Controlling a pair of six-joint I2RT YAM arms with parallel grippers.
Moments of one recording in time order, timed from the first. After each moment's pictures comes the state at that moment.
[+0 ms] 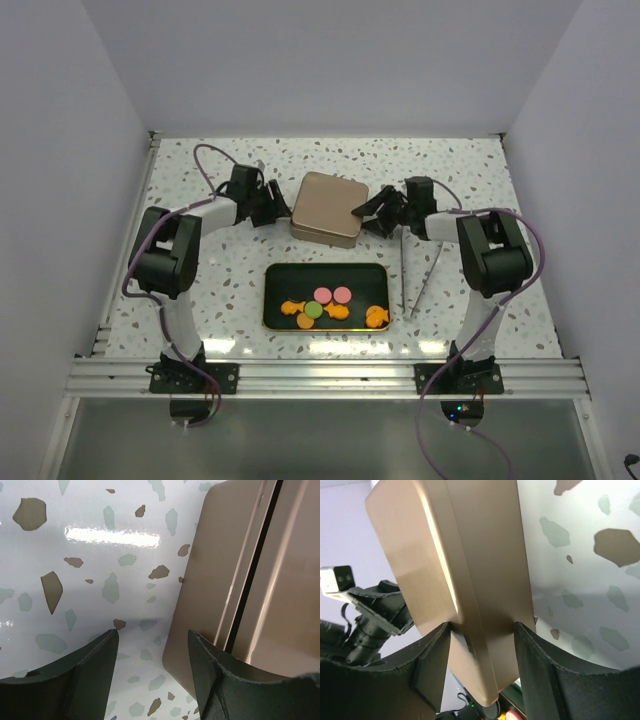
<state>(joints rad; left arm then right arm) -0.26 1.94 1.18 -0.09 0.24 -0.59 0.21 1.94 0.97 0.30 -0.55 1.14</state>
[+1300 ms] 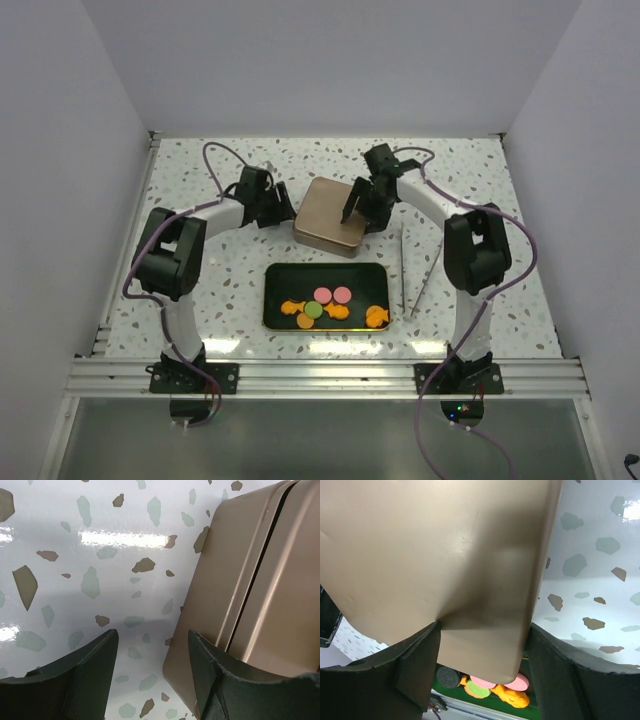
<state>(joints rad) -0.32 1.93 1.18 -0.10 0.18 -0.57 0.41 2.01 1.59 -0.78 -0.18 0.81</state>
